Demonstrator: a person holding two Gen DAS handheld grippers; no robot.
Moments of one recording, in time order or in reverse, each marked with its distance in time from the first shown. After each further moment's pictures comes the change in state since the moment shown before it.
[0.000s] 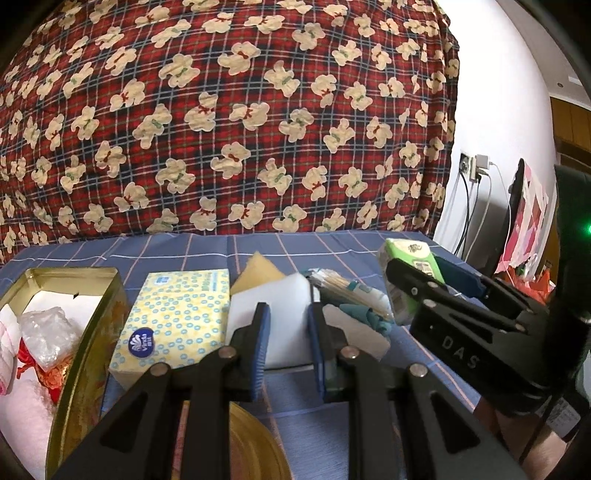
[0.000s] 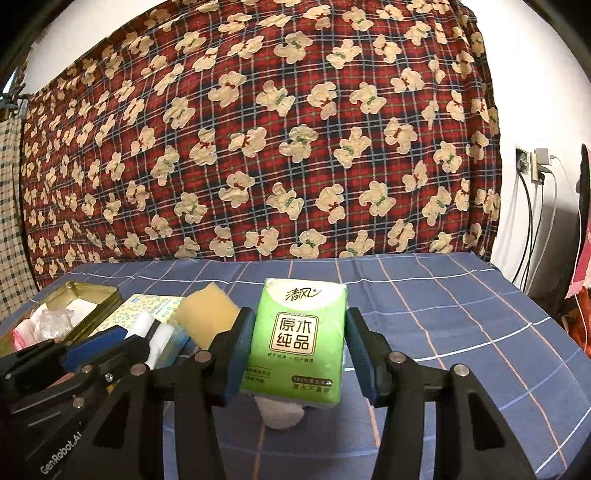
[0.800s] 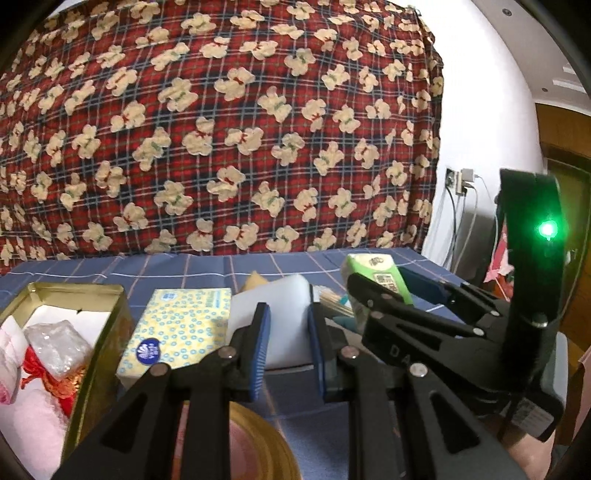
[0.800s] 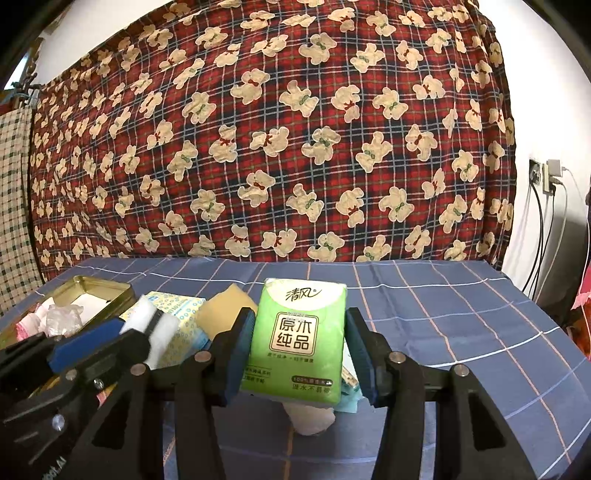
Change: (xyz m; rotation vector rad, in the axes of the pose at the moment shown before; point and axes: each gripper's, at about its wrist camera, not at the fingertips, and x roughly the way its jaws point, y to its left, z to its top) left arm -0.023 0.008 -0.001 0.018 -0.093 -0.035; right arm 0.003 0.023 0.000 -0.036 -0.011 0.022
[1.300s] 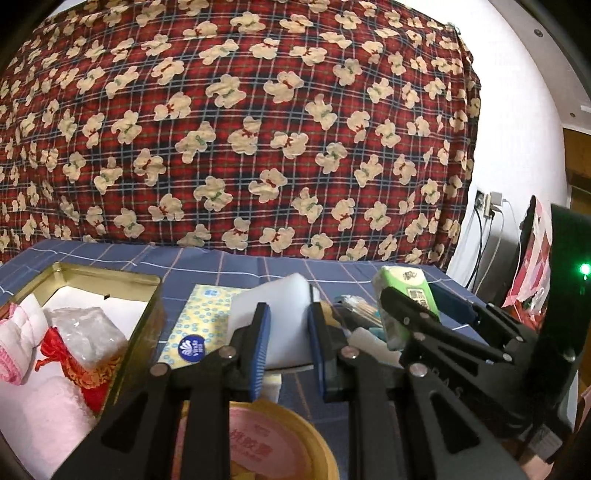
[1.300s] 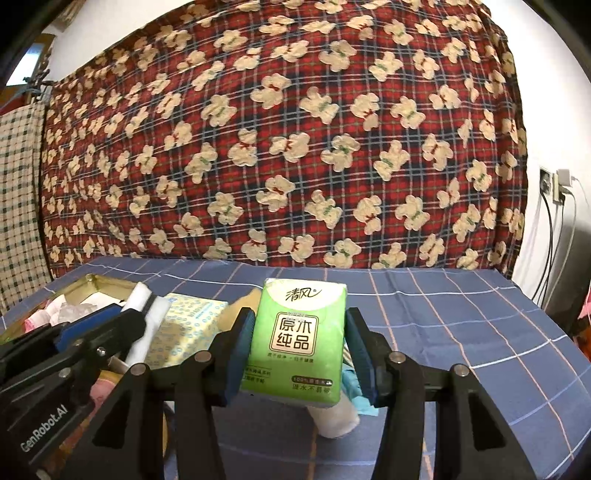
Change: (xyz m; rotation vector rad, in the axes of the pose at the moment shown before) left arm -0.004 0.031 0.000 -0.099 -0.014 0.076; right arm -0.003 0.017 0.000 -0.027 -0.025 0.042
